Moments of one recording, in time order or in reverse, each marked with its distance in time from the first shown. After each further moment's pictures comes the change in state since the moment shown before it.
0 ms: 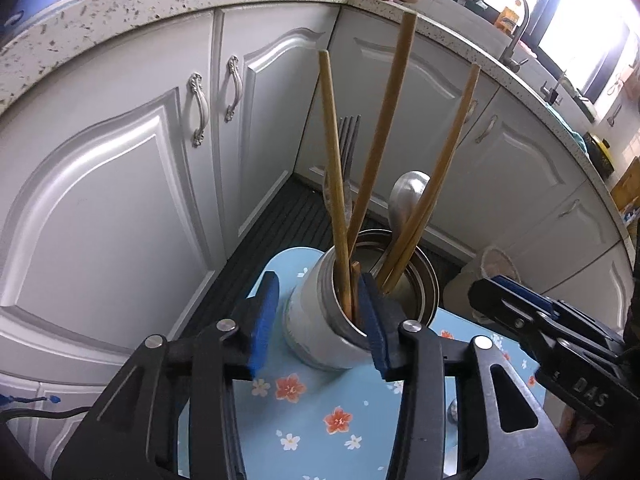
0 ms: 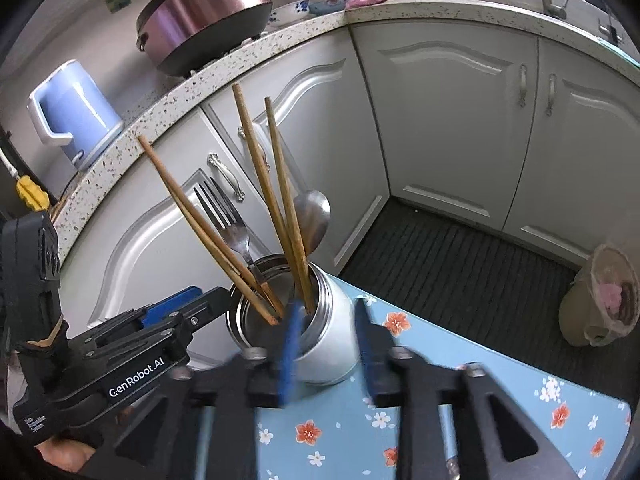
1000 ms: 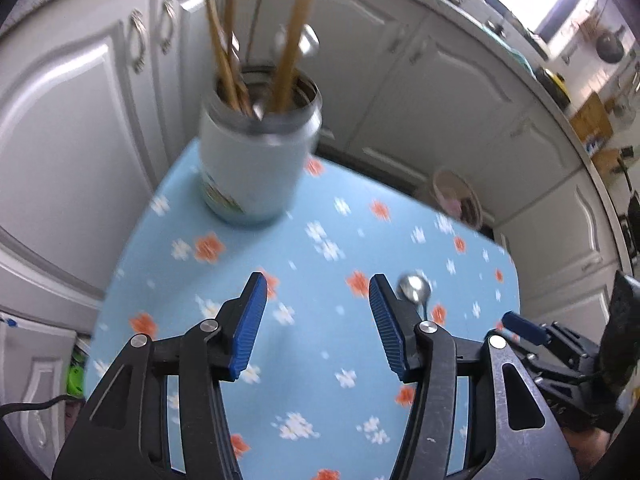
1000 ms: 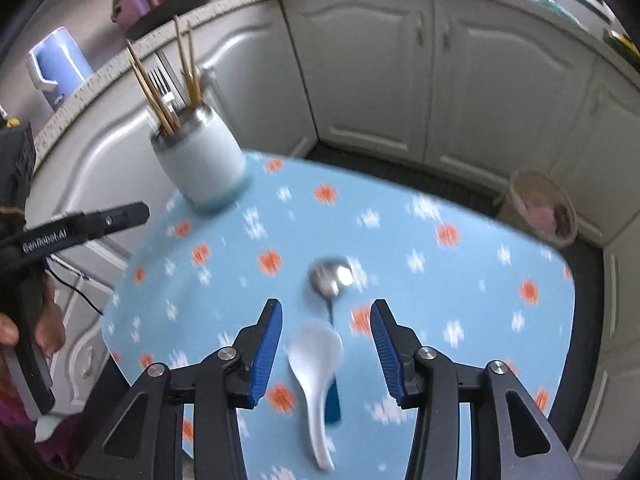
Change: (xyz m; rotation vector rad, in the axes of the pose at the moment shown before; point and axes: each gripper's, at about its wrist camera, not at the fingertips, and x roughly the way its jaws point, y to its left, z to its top) left arm -0.021 -0.052 -0.115 0.111 0.185 -0.148; right arm -0.096 -0.092 -0.188 0.051 0.120 -0.189
